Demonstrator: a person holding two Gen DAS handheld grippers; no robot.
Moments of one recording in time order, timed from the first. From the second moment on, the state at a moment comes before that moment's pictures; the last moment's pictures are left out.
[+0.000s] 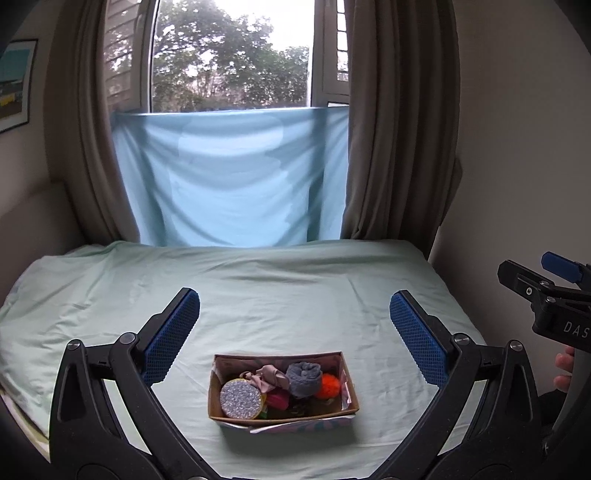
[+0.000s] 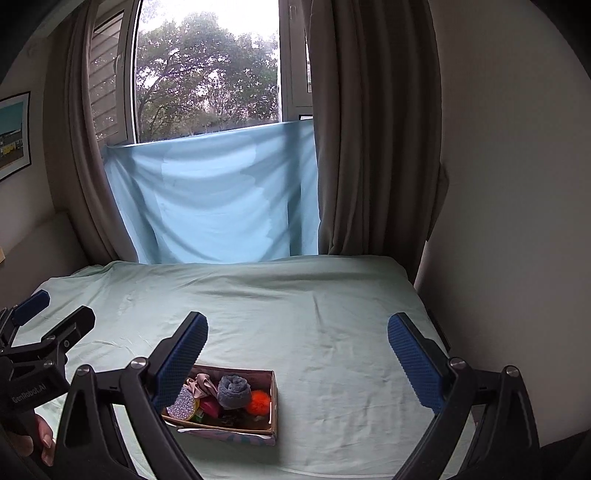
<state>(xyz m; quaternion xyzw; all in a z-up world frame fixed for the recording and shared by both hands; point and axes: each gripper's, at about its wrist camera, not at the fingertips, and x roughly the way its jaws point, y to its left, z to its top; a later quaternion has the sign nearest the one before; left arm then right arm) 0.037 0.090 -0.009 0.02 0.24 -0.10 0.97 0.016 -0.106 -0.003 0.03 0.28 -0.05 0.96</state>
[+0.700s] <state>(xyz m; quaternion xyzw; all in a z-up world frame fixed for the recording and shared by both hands) 0.041 0.090 -0.008 0.02 0.24 -0.10 0.97 0.018 -0.107 -0.001 0.03 0.27 -0.06 0.96</state>
